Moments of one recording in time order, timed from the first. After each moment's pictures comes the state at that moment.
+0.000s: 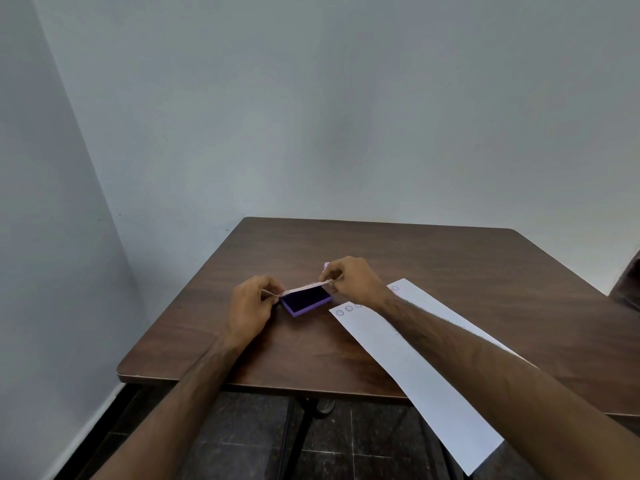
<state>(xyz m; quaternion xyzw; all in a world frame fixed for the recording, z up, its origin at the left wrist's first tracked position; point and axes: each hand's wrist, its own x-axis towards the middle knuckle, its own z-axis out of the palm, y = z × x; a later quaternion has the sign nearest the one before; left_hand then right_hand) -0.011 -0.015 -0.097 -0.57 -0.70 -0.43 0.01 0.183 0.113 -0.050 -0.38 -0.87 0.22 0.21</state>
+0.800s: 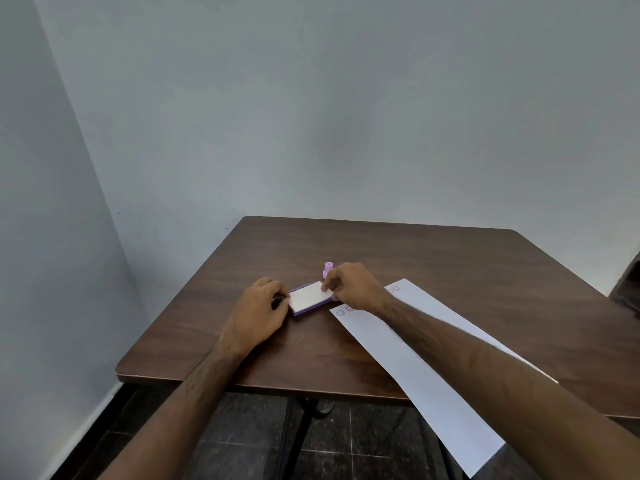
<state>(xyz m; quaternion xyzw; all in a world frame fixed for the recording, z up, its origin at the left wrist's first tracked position) -0.002 -0.020 -0.096 -0.64 -0.66 -0.38 0.06 0.184 0.107 -0.053 -0.36 -0.90 0.17 0.15</state>
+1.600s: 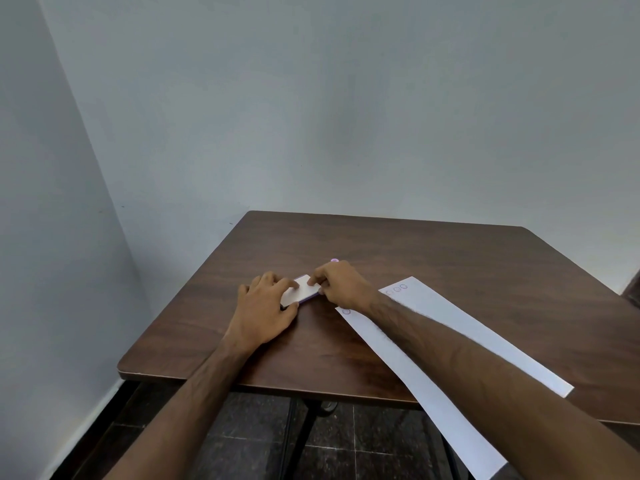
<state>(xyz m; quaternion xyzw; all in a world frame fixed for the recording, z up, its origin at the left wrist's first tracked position) -0.007 -0.013 -0.108 -0.62 -0.74 -0.24 0.09 0.152 0.109 -0.065 -0.33 -0.92 0.17 0.14</state>
